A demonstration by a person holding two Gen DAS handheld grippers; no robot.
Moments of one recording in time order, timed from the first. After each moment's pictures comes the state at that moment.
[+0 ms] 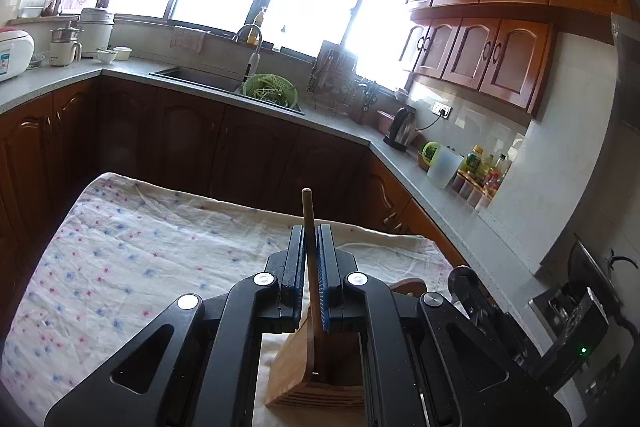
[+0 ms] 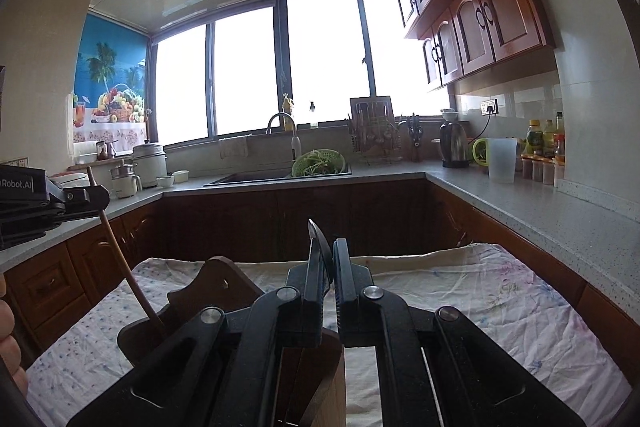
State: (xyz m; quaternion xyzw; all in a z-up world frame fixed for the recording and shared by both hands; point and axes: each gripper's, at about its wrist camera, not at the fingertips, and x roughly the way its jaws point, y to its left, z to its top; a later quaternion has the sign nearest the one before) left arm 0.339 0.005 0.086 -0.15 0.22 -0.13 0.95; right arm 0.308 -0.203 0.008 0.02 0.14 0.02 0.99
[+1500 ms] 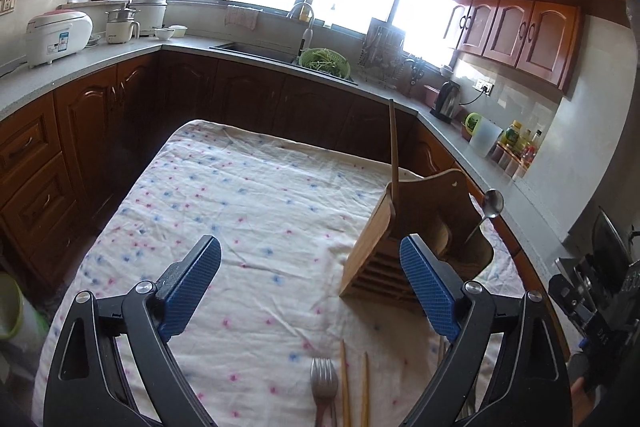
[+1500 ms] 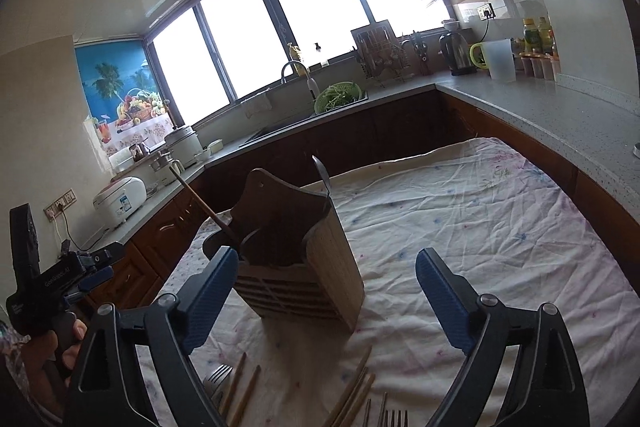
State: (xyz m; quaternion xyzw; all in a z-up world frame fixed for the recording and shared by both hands) left arm 0.220 0.059 0.057 -0.14 0.28 -0.05 0.95; right arm 0.205 -0.262 0.020 0.15 0.27 0.08 0.95
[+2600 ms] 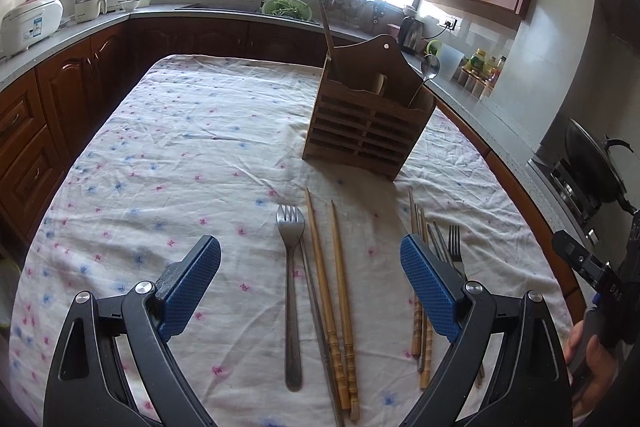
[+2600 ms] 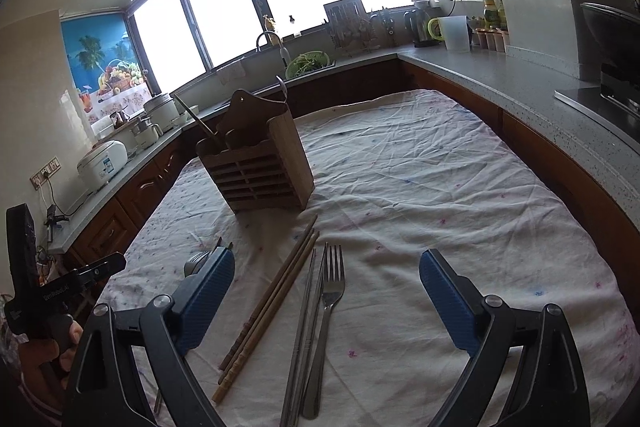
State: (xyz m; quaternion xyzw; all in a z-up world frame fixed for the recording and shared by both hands) left arm 0.115 0.014 0.005 -0.09 0.34 -0.11 0.93; right arm 0.072 -0.286 -0.001 0.13 0.32 0.04 0.94
